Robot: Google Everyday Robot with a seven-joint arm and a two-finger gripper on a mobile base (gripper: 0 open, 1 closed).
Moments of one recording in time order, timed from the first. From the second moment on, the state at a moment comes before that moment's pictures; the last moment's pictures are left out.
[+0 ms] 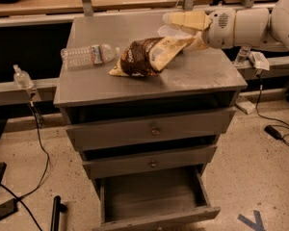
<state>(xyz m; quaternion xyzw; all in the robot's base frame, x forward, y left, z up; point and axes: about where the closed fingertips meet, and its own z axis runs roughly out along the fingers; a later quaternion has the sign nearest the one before) 0.677 -0.101 0.966 -0.78 -0.12 -0.34 0.51</state>
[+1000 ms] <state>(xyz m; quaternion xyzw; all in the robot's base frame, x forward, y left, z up) 0.664 -0.138 0.960 -0.81 -0.11 -0.29 0.50</state>
